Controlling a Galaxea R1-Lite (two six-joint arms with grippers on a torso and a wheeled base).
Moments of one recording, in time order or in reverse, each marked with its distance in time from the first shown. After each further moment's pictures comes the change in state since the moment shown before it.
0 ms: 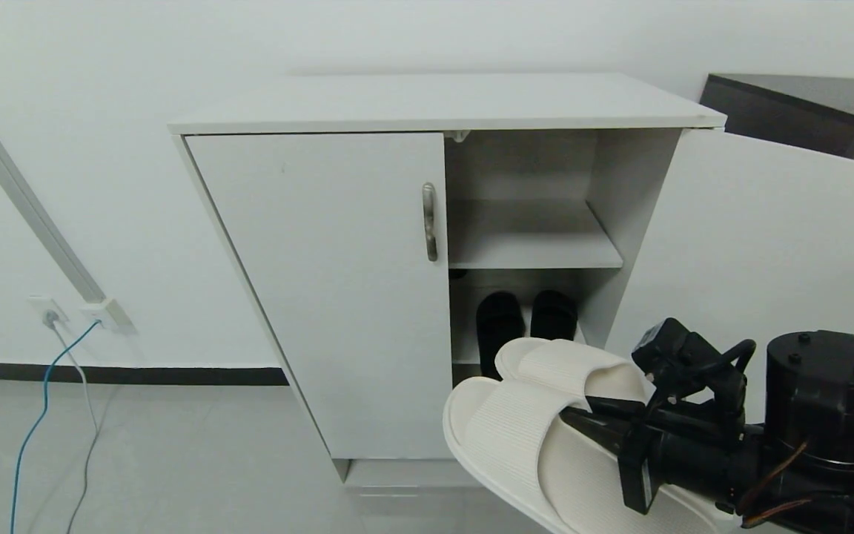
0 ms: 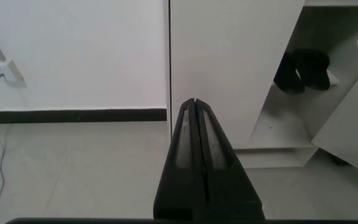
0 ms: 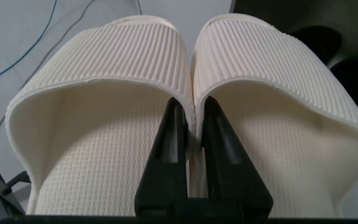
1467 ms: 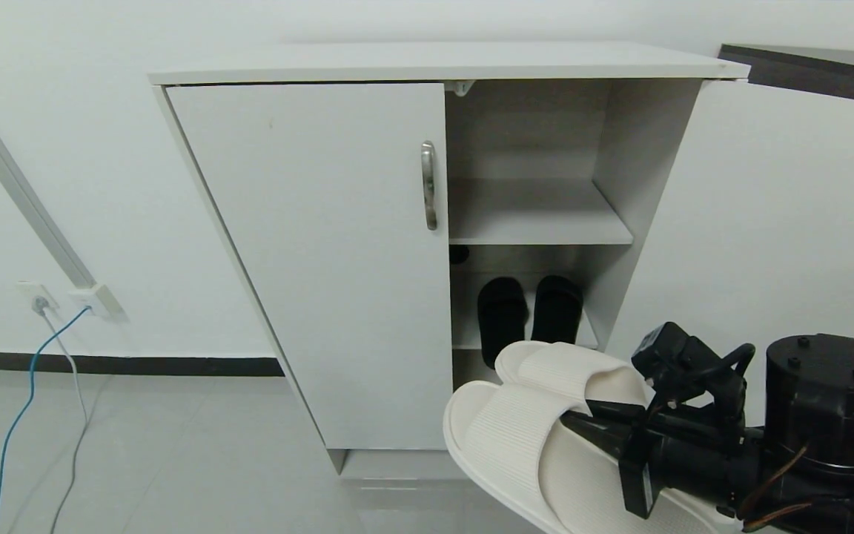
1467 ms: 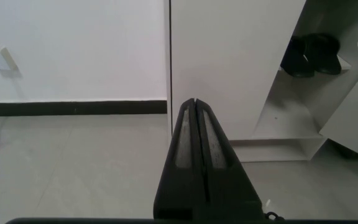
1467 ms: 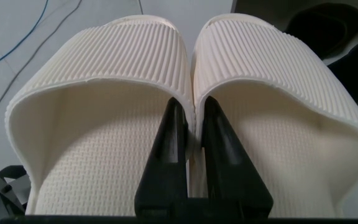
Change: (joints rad) left arm -0.001 0.000 0.000 0.000 0.001 0.000; right arm 0.000 -0.001 0.009 -0.001 0.000 -0.005
